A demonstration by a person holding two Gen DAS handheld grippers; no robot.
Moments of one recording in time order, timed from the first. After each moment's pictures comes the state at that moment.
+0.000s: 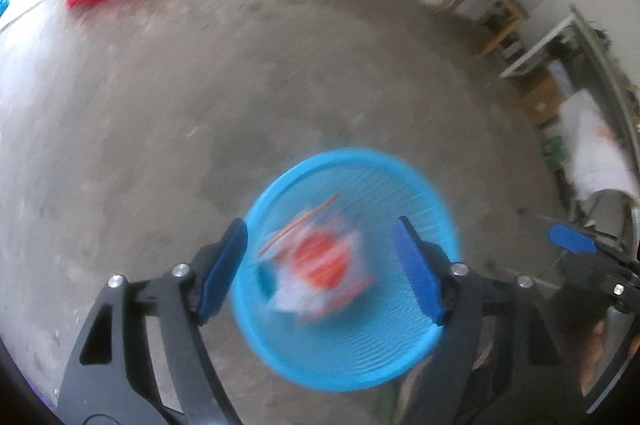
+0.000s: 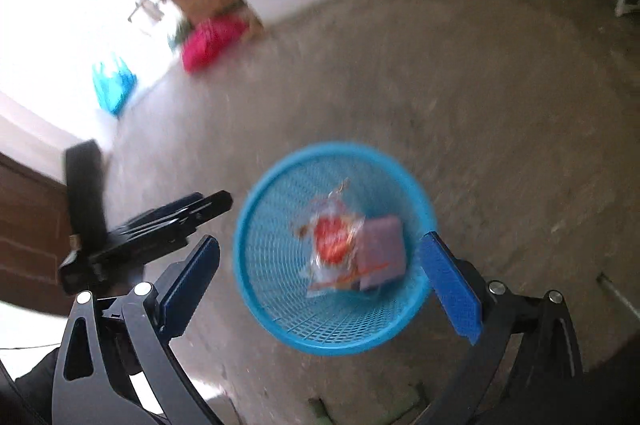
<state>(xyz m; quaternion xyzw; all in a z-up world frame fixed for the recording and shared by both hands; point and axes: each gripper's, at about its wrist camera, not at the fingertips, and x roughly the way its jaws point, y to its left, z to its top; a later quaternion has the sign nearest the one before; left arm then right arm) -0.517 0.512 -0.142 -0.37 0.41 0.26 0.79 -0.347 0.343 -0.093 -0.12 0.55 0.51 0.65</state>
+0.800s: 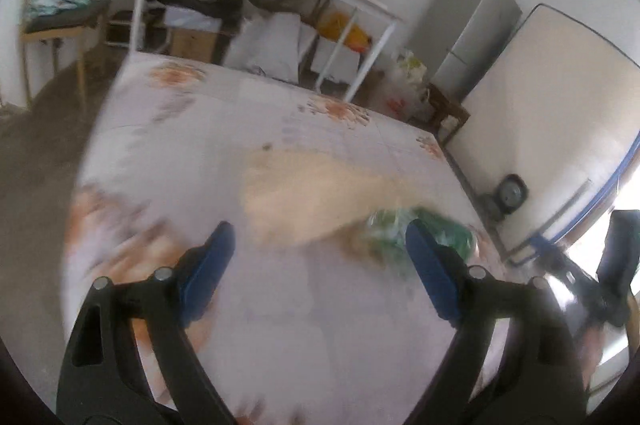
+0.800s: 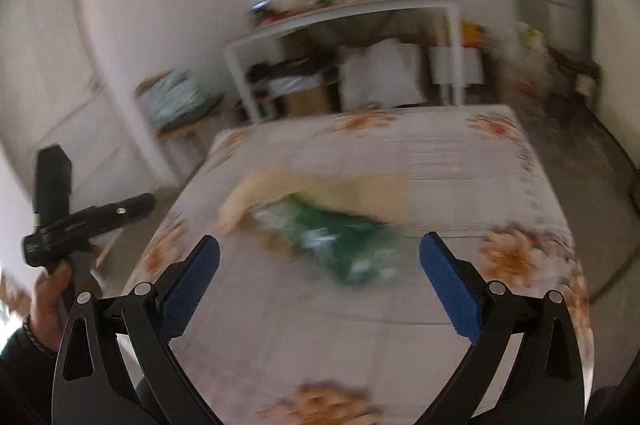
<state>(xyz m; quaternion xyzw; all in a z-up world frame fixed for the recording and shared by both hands) -0.019 0.070 0.094 -0.14 0.37 -0.25 0.88 -0.153 -0.221 0.113 0.12 0.31 0.06 0.94</state>
